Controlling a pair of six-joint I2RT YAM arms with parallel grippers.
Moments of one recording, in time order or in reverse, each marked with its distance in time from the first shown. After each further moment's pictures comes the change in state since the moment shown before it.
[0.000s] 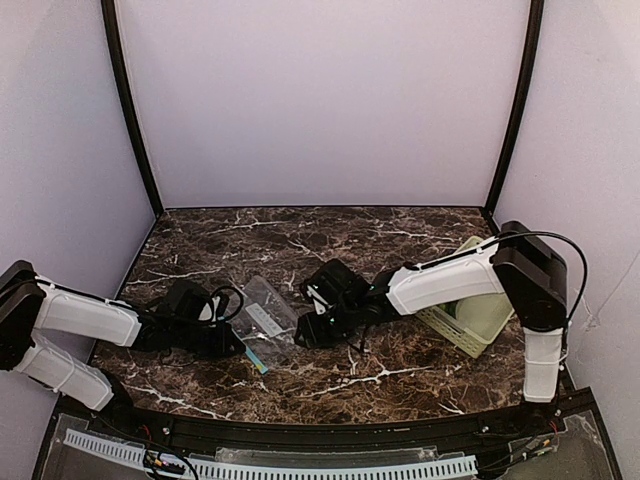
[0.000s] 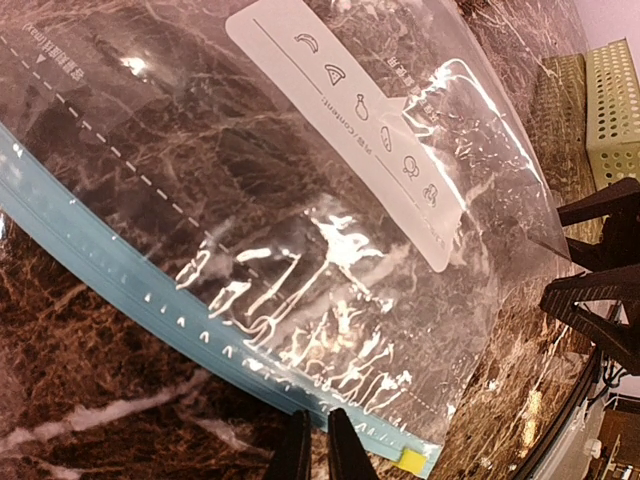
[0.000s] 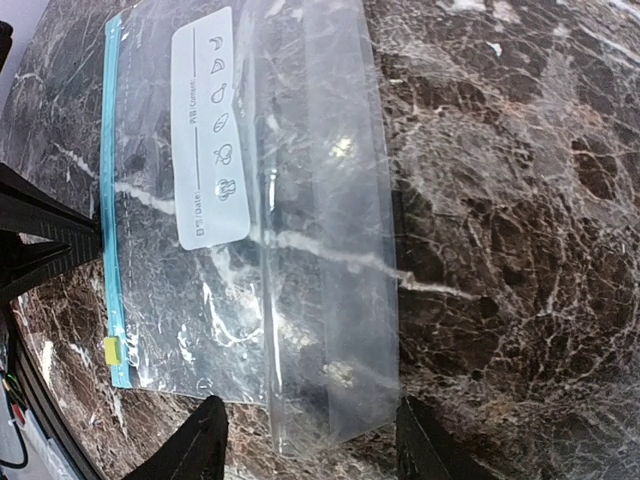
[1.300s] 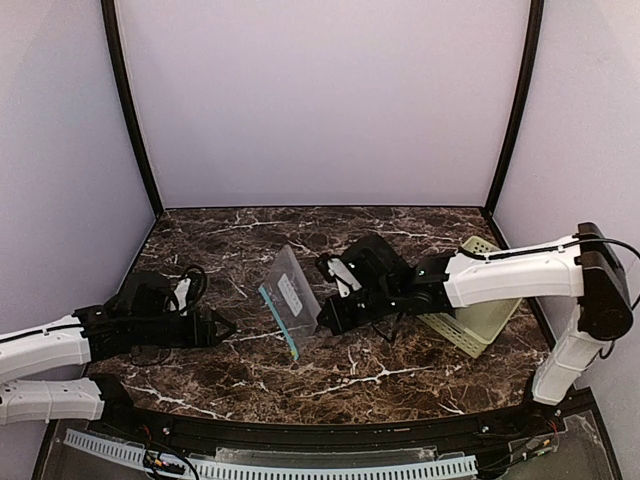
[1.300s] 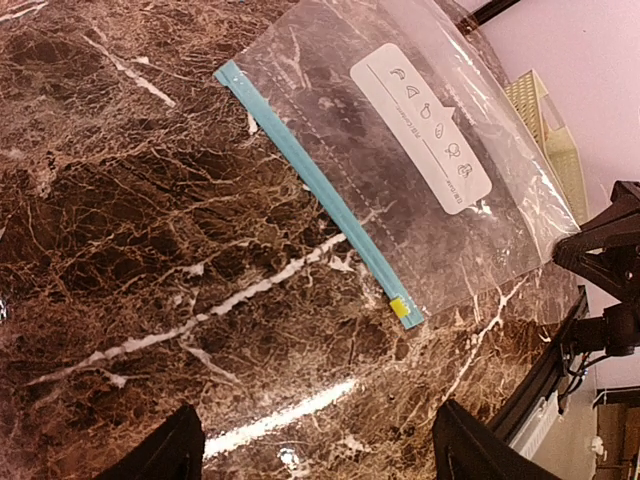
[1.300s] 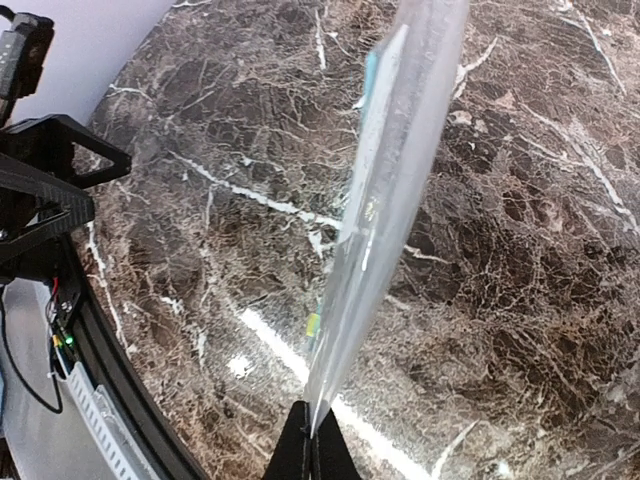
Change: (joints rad) left arm -0.008 -0.494 -0.004 -0.287 -0.074 0.052; right arm 0.014 -0.316 -0.132 -0.033 0.039 -0.088
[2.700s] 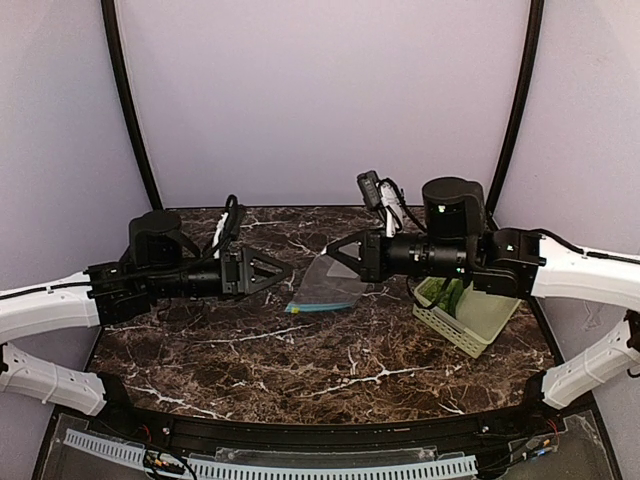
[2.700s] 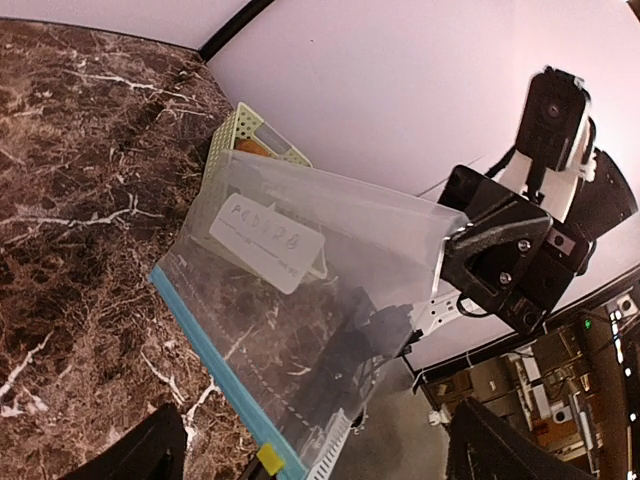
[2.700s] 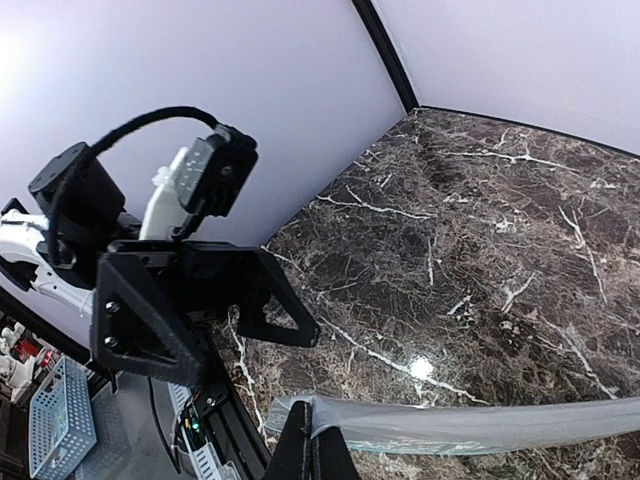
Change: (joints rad) left arm -0.195 0.217 0.353 0.346 0.231 -0.184; right arm 0.018 -0.409 -0.020 0.138 0.016 -0.027
